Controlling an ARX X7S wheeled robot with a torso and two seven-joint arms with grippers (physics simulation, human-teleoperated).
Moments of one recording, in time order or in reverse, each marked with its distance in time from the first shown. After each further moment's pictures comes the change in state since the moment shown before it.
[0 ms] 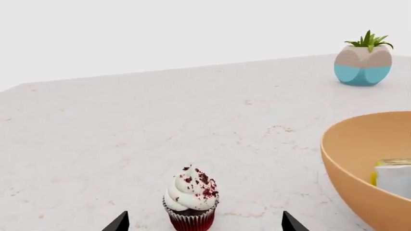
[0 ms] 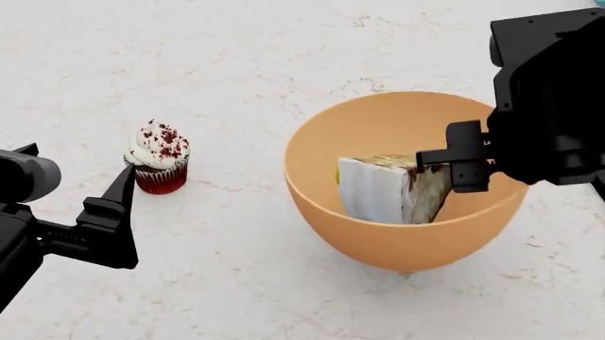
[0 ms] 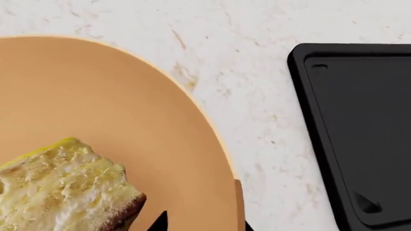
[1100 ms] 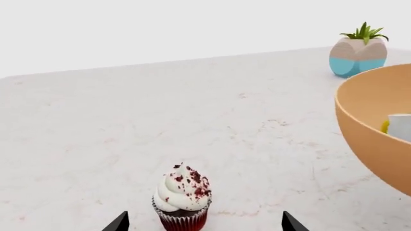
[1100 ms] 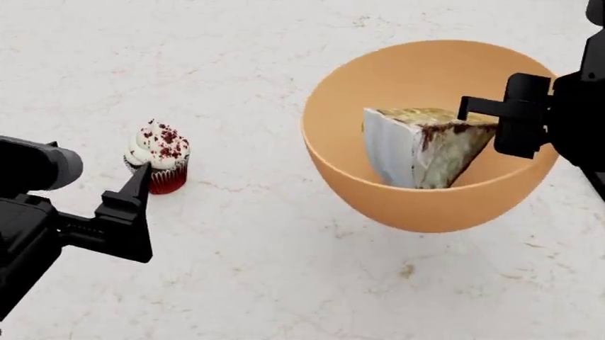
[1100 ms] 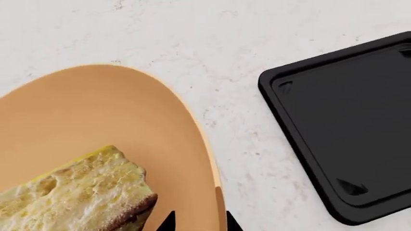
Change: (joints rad) left arm -0.033 -0.003 0.072 -0.091 0.022 0.053 0.023; right arm -0.119 0.251 0.289 -0.324 0.400 -0.140 0.439
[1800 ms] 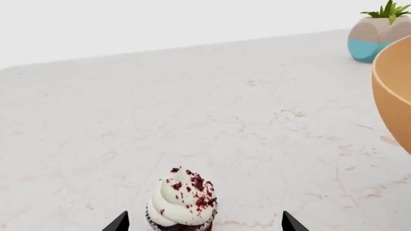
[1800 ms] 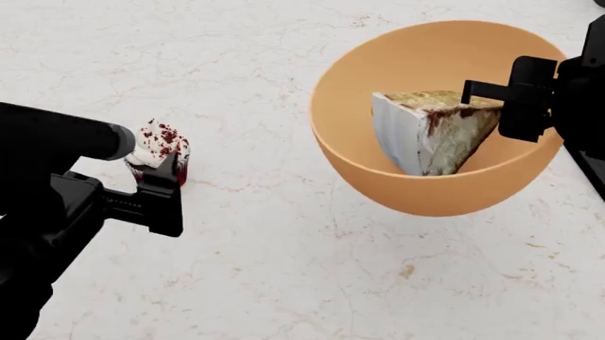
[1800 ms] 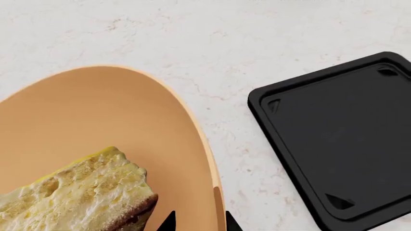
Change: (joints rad) left arm -0.090 0.050 0.174 -0.258 0.173 0.140 0.063; right arm 0.016 -0.010 -0.008 -0.016 -0.047 -0.043 0.009
